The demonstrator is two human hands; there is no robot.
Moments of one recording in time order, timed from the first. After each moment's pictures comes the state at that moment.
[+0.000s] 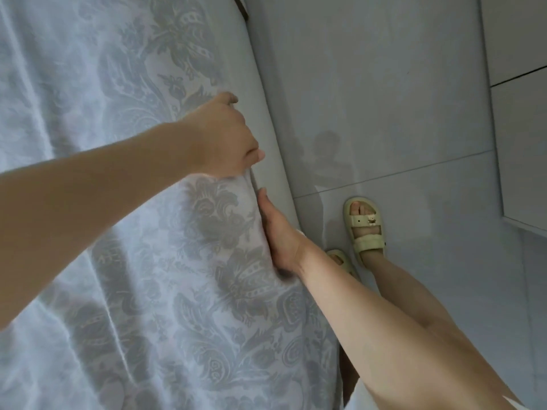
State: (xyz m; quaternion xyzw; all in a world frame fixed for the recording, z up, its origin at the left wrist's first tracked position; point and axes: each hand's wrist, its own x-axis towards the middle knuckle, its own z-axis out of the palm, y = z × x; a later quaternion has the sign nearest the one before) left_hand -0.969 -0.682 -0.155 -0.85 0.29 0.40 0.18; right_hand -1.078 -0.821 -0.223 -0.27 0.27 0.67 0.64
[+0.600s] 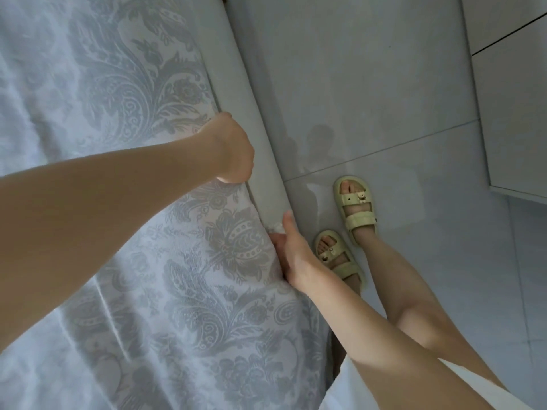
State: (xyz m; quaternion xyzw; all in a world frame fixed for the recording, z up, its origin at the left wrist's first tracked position) left_hand -1.005 -0.738 -0.178 -0.75 0.32 0.49 0.32; right_hand -1.151 -0.886 -0.228 -0.32 0.39 0.64 0.58
